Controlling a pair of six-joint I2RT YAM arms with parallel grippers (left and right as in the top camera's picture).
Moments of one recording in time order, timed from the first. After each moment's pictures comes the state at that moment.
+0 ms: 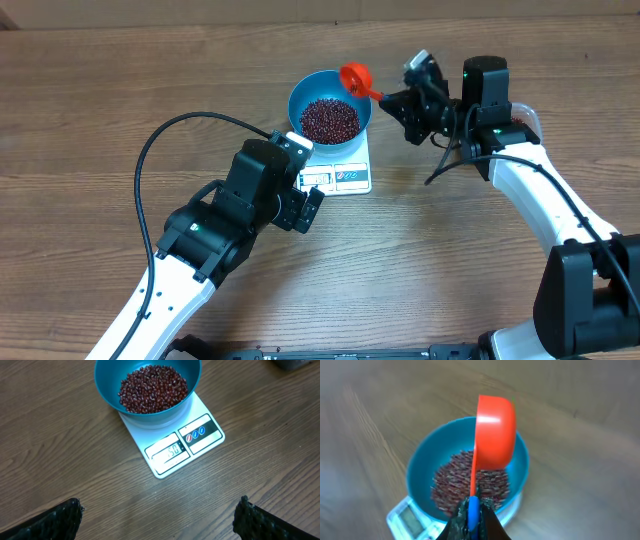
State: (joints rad) left arm -0.55 1.17 1.07 -0.74 -0.09 -0.02; right arm 0.13 1.68 1.15 -0.10 -0.70 -0.19
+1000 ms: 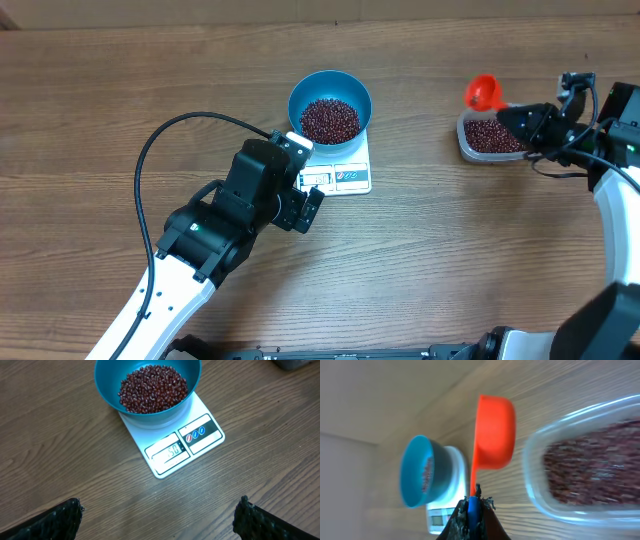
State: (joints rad) left arm -0.55 1.17 1.07 -0.74 -0.09 -0.02; right arm -0.38 1.51 1.16 -0.56 -0.76 0.22
